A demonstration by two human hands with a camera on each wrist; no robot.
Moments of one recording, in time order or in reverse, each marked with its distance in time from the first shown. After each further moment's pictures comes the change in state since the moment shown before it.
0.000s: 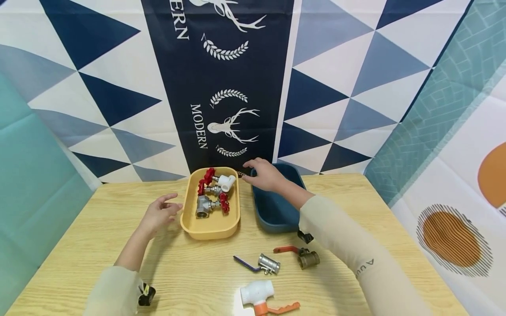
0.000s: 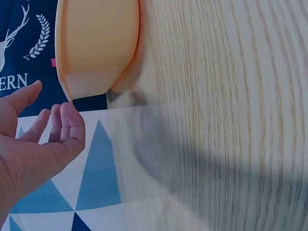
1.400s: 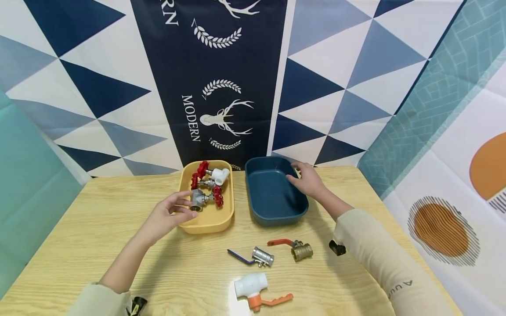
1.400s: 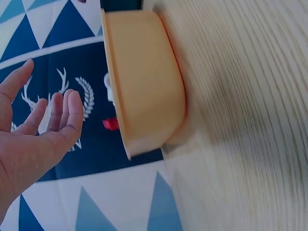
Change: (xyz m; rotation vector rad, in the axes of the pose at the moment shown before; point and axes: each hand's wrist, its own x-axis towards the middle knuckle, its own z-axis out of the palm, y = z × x) left_hand -0.041 0.034 0.032 0.076 -0.161 0.205; right_hand -0.075 0.104 -0.012 0.058 0.179 0.270
